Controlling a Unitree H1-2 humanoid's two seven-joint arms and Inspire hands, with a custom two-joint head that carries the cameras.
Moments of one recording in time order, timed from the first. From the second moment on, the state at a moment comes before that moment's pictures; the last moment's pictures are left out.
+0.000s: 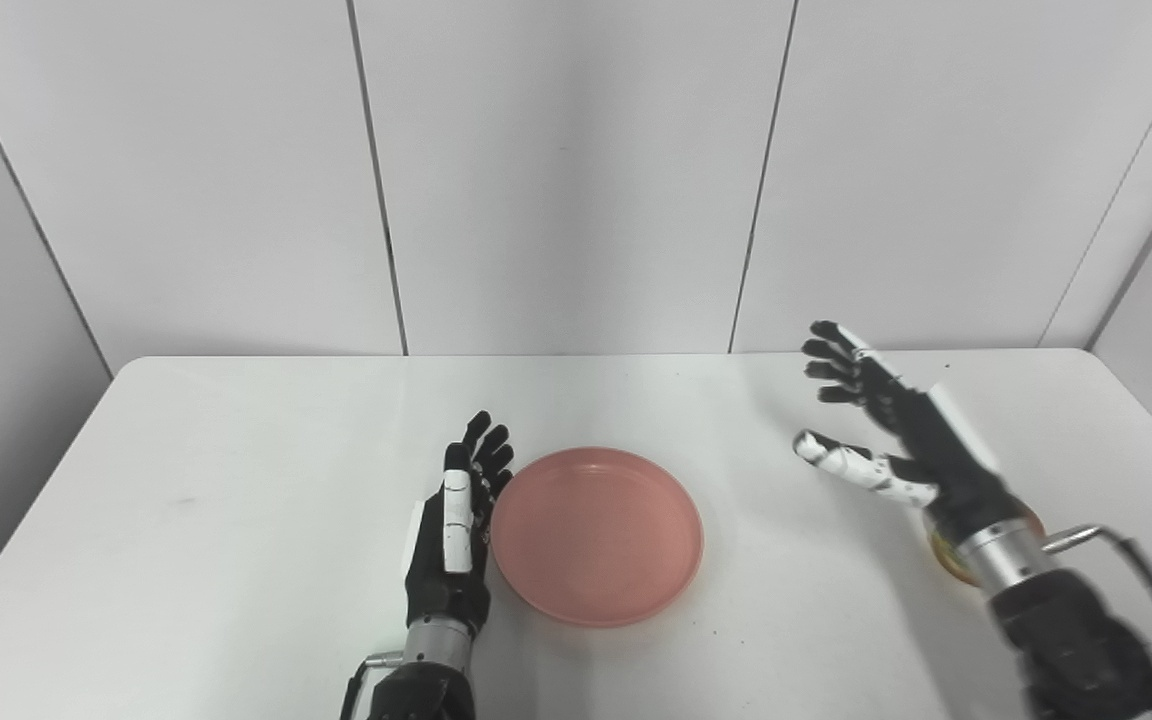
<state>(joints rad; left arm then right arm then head) -0.32 -0.19 -0.04 0.32 -0.10 -0.12 0.02 -0.30 -0.49 -0.05 -0.17 -0.10 0.04 0.20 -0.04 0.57</state>
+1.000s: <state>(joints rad) -0.33 -0.19 -0.05 0.34 -0.11 -0.13 -0.02 -0.28 -0.77 0.01 0.02 -0.45 0.16 0.34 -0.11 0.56</state>
